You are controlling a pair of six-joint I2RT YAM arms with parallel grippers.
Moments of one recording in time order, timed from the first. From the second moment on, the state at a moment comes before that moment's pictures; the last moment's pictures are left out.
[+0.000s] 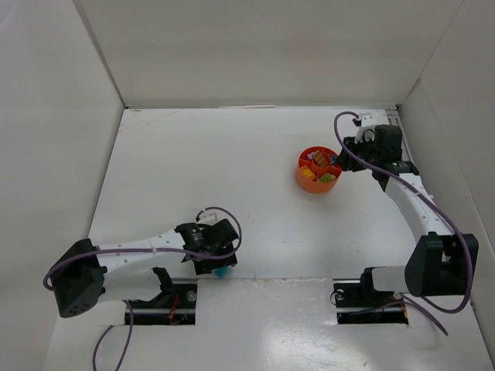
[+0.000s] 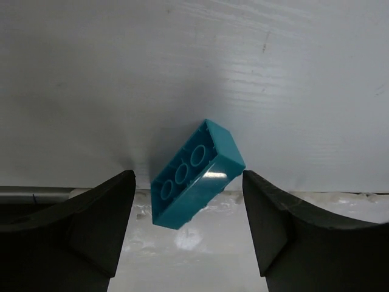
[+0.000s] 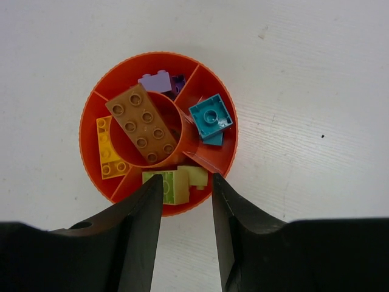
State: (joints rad) left arm -1.05 1.09 0.56 -0.78 -0.12 -1.28; right arm 0.01 1.33 1.01 -0.29 -0.31 -0.06
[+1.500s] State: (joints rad) left arm -1.00 1.04 0.93 -0.08 -0.42 -1.11; right arm 0.57 0.75 0.52 0.25 -0.45 0.09
